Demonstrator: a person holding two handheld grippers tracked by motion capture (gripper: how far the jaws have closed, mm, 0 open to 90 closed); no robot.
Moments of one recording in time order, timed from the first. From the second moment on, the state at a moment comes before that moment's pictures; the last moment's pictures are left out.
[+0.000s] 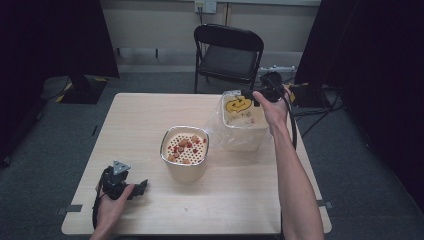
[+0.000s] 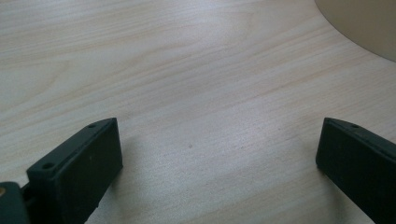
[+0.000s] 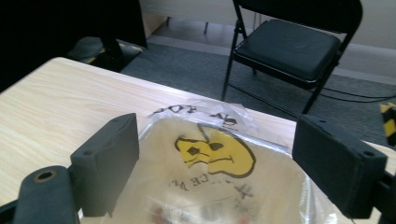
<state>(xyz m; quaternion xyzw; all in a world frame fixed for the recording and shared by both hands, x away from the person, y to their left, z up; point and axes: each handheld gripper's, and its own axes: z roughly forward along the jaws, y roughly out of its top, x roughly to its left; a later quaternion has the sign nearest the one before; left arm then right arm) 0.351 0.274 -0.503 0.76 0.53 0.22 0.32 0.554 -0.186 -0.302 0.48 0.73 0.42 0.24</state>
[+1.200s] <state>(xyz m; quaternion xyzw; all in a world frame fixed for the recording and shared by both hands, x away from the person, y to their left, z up) 0.352 0.273 -0.503 0.75 0.53 0.22 0.32 0.407 -0.218 -0.341 0.43 0.74 0.47 0.21</state>
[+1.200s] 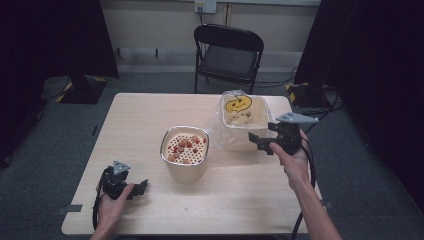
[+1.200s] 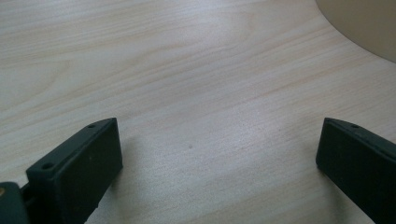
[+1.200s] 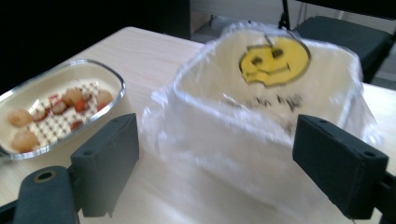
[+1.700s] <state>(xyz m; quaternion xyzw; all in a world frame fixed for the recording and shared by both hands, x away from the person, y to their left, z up) 0.352 0.273 -0.503 0.75 0.53 0.22 0.32 0.367 -0.259 -0.420 0.47 0.76 0.42 0.19</state>
